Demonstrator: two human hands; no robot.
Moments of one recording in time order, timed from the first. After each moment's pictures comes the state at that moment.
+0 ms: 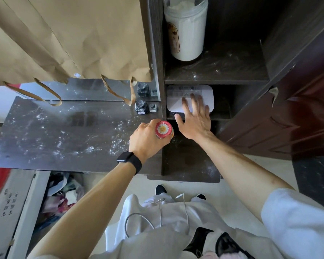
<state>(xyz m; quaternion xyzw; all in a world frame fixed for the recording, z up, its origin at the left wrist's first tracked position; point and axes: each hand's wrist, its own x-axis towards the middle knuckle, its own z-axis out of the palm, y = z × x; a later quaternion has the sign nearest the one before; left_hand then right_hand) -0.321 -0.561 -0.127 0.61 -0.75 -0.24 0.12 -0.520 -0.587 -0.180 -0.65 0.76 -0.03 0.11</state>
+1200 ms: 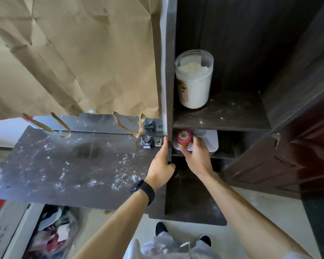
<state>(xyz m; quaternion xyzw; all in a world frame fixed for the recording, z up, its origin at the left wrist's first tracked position) -0.349 -0.591 -0.111 0.57 -0.65 -0.48 0.16 -0.510 -0.595 -0.167 -0.57 0.72 -0.35 0.19</state>
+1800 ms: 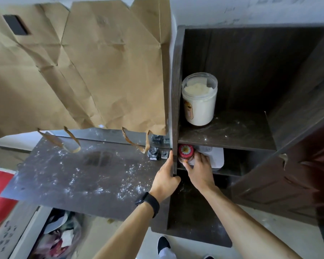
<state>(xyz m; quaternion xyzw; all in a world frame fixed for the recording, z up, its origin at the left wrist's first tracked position) -0.352 -0.593 -0.107 0.58 -0.63 -0.49 0.17 -0.508 -0.602 -0.167 -0.61 0.73 -0.27 0.16</state>
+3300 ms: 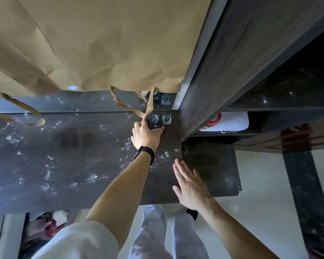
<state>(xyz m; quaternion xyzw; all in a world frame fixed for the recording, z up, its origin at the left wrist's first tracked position) -0.281 -0.715 -0.256 0.74 -0.57 -0.33 0.11 -0.393 -0.507 -0.268 -0.68 0.68 0.08 0.28</state>
